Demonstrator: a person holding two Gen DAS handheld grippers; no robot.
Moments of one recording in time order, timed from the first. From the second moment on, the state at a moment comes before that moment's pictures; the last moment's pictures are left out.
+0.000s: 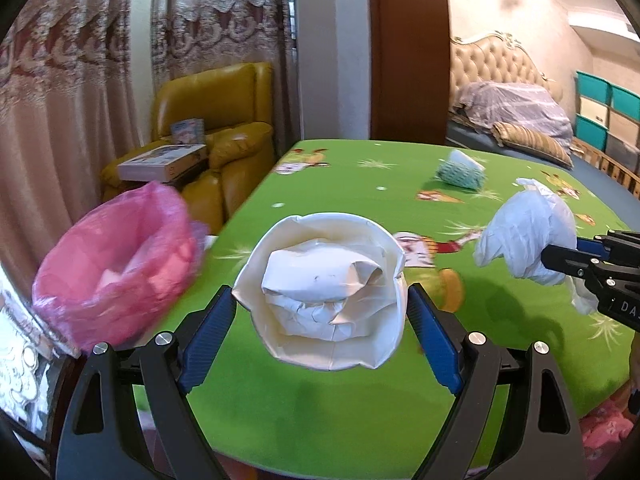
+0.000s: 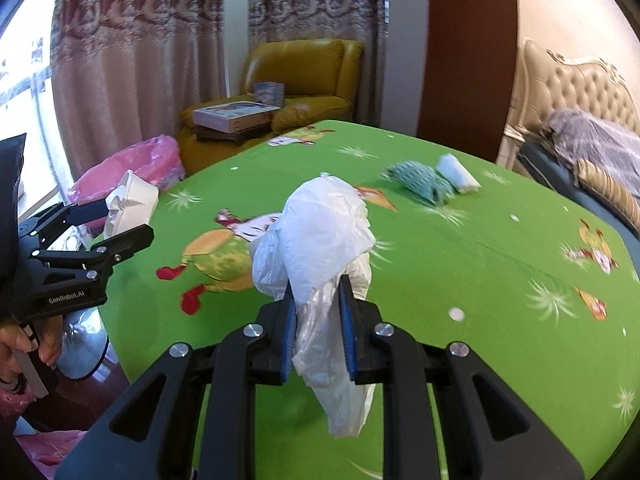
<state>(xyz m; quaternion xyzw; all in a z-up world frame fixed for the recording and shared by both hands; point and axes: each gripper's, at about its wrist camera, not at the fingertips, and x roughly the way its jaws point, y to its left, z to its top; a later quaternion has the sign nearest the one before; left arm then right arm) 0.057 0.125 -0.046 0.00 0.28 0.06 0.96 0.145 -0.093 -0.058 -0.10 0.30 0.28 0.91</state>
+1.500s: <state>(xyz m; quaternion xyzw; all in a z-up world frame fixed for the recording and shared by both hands) 0.079 0.433 0.026 -0.15 0.27 0.23 0.92 0.227 0.251 -0.009 -0.17 0.27 0.51 0.80</state>
